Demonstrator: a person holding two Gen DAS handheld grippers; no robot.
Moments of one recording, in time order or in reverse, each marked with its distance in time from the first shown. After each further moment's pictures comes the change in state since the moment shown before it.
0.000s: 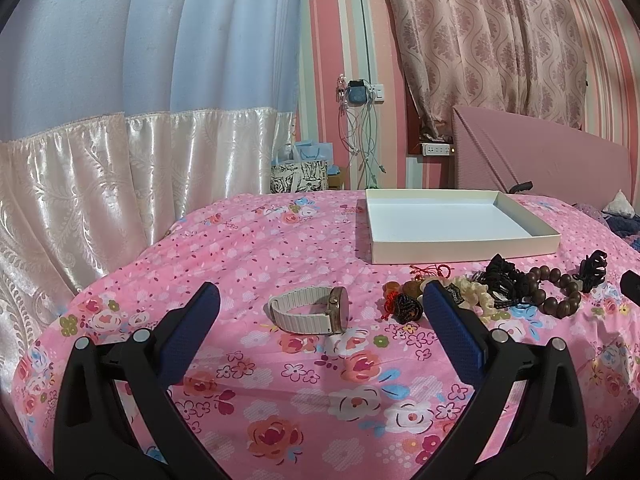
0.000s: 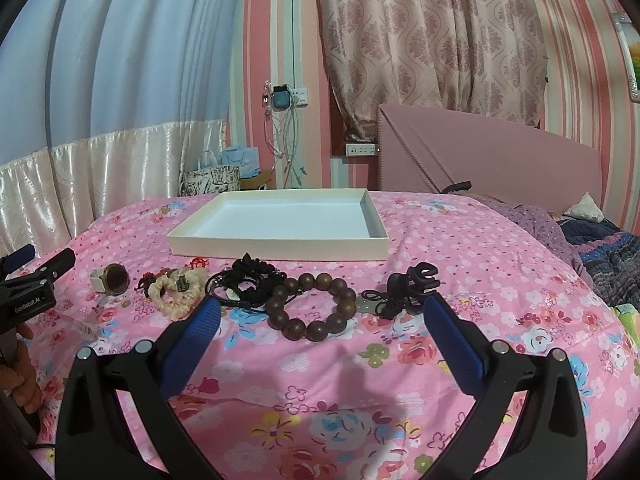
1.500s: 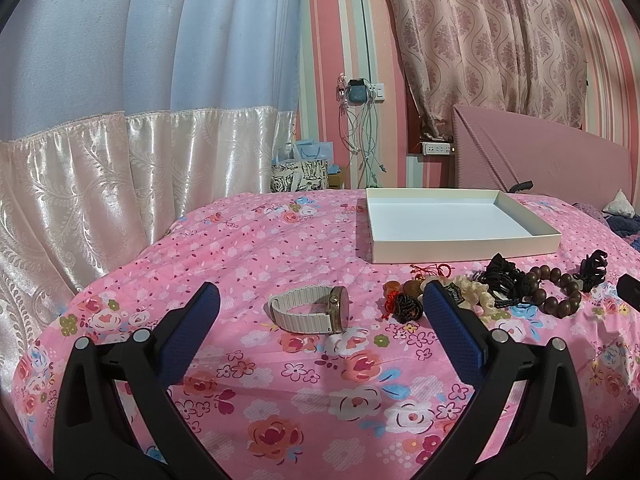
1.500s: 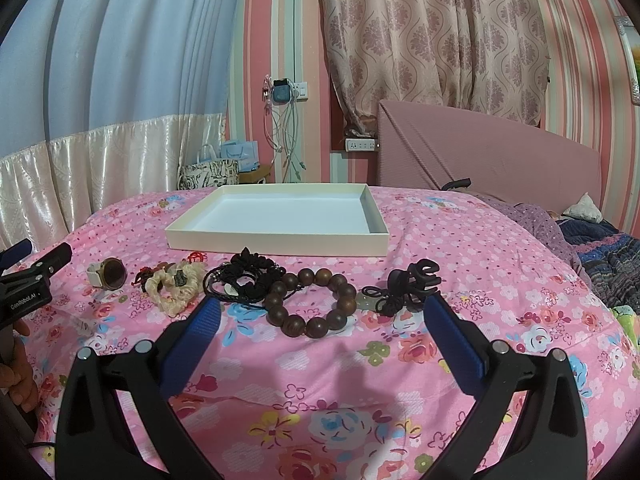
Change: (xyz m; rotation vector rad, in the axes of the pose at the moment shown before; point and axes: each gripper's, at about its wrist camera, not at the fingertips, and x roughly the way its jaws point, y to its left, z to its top) left arm 0.000 0.001 0.000 -0.002 0.001 0.000; right arm 0.001 0.002 -0.001 -0.012 0.014 -0.009
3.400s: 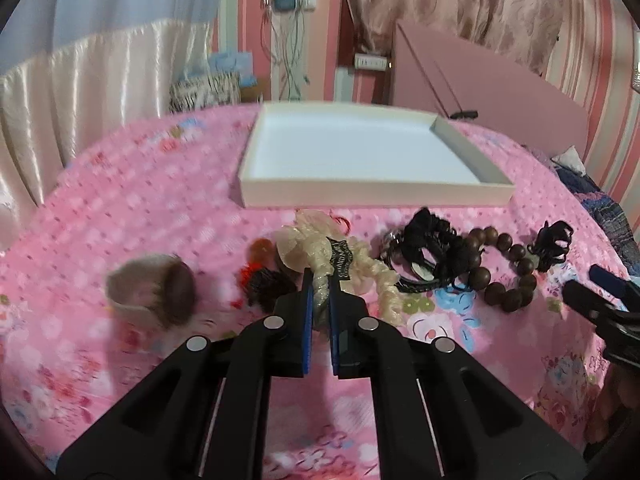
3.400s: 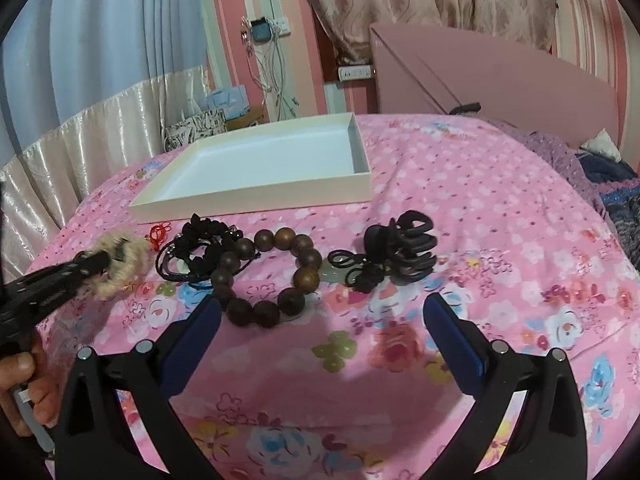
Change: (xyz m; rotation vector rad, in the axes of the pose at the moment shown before) left arm 0.080 -0.075 0.011 0.024 0.352 -0.263; right arm 0.075 -0.045 0.008 0.118 0.313 0.070
